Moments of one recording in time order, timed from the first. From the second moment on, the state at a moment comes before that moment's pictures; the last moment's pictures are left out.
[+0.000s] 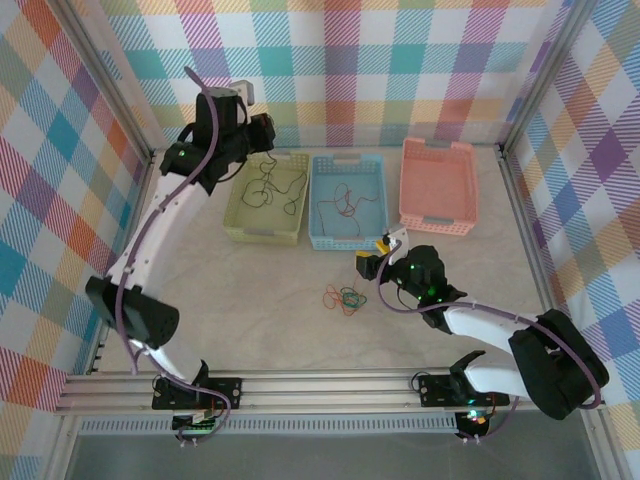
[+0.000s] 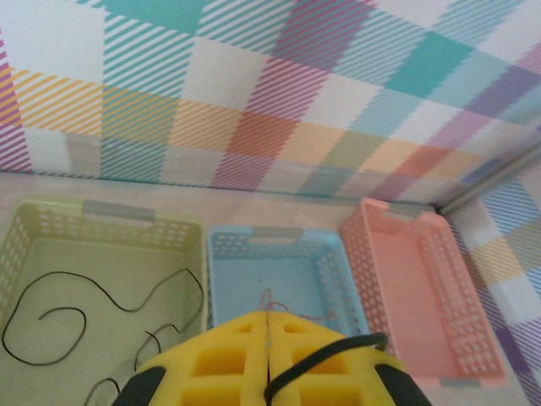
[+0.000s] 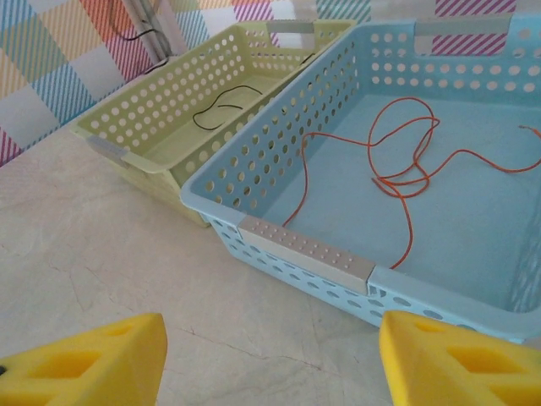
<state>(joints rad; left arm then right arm) -0.33 1.70 1.92 -0.66 0.05 -0.43 0.56 1.23 0.36 0.59 -0.14 0.21</state>
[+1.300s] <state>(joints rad) -0.29 1.50 1.45 -0.50 0.12 -0.57 0.56 1.26 0.39 0.59 -0.19 0.20</state>
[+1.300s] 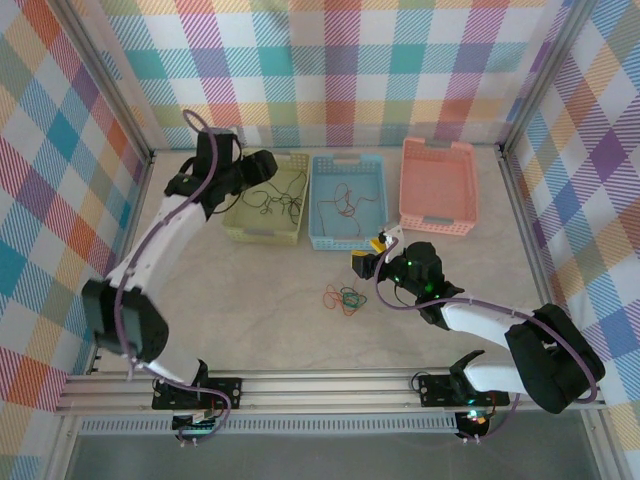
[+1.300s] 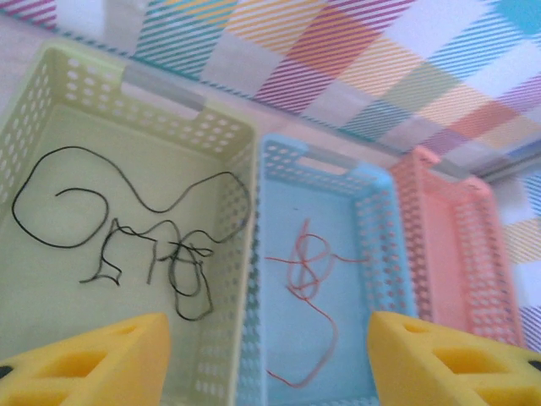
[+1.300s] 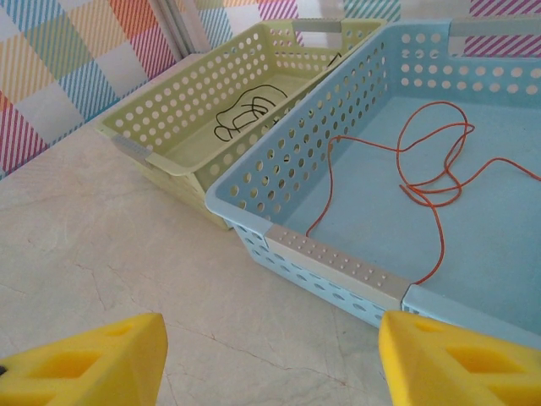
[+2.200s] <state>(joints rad) -0.56 1.37 0.87 -0.25 0.35 -0.58 0.59 1.05 0.44 0.37 -0.15 0.06</state>
